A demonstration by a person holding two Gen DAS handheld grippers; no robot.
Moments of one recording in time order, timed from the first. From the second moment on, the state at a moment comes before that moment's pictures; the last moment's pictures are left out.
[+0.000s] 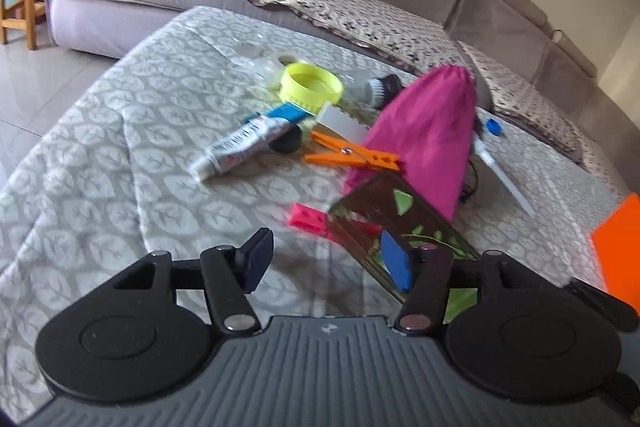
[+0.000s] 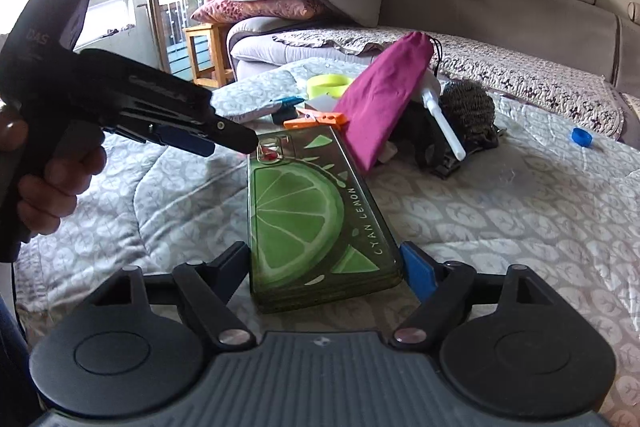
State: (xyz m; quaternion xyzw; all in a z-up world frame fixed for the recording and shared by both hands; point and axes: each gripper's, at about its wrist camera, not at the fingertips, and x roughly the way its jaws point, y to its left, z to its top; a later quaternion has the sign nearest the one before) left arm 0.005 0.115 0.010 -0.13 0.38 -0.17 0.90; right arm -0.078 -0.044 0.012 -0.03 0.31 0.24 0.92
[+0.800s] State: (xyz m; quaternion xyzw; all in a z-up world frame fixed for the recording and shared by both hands) left arm -0.004 0.083 0.018 -0.15 0.36 -0.25 0.89; right arm -0.091 -0.069 0.016 -0.04 0.32 0.26 0.91
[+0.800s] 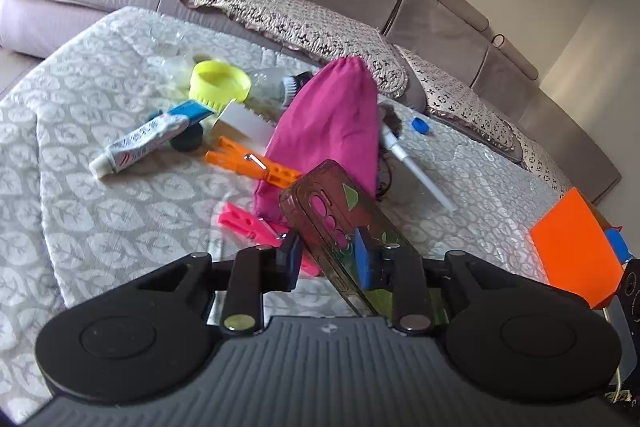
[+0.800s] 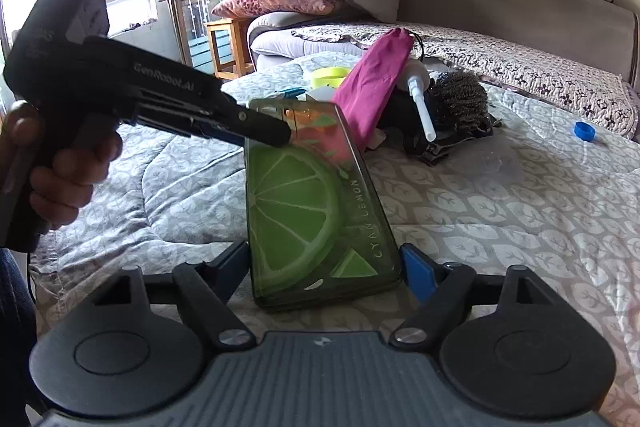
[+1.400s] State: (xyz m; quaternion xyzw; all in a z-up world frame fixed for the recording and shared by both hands) left arm -0.046 0.050 0.075 -0.15 0.29 -0.27 0.91; right arm -0.150 -0.088 0.090 -0.08 0.27 0.22 0.93
